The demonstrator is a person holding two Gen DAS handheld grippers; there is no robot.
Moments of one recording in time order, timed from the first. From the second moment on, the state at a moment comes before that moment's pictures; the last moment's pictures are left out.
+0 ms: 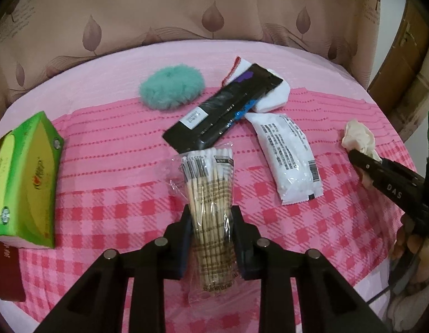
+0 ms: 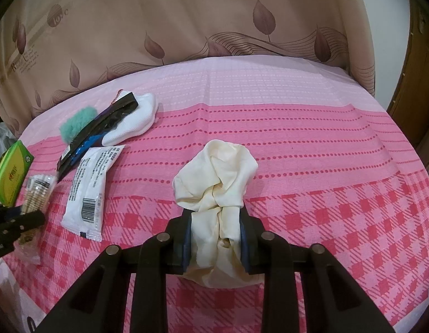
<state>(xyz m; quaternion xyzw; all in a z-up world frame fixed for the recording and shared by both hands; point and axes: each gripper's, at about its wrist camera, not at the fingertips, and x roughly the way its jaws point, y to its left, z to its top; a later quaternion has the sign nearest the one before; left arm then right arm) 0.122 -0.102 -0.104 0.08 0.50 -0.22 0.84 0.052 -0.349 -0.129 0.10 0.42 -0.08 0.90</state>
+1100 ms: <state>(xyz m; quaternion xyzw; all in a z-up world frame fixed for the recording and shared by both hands) 0.145 0.087 -0.005 0.06 0.43 -0.06 0.90 0.053 -0.348 -0.129 0.09 0.43 -0.08 0.90</state>
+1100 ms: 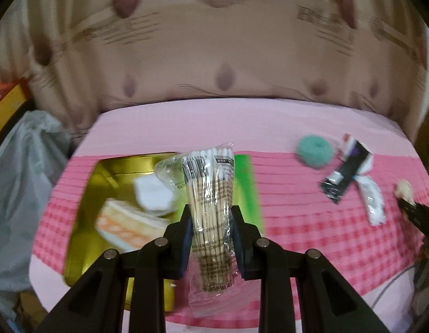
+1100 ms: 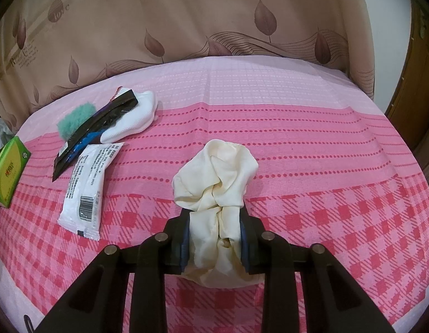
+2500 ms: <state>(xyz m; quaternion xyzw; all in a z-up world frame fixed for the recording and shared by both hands) 0.183 0.255 -0.044 0.01 0.49 0.05 0.87 0.055 -0.340 -0.129 0.06 0.44 -0.10 0.89</state>
